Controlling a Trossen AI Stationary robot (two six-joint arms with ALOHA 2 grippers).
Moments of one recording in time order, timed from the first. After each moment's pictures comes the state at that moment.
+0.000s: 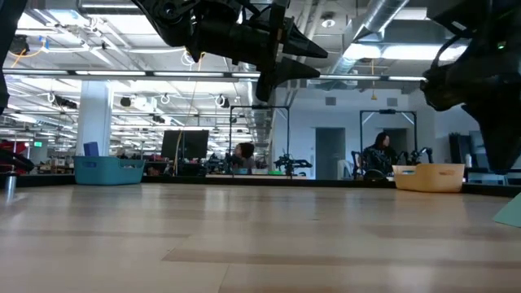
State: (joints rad) left arm 0.16 1.75 1.09 0.46 0.14 -0.43; right arm 0.36 1.26 0.67 -0.75 0.03 1.31
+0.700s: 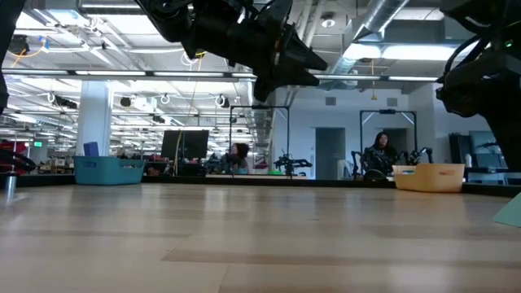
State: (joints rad) left arm 0.10 1.75 1.09 0.36 0.08 -0.25; right arm 0.42 1.26 0.67 -0.78 -0.05 1.65
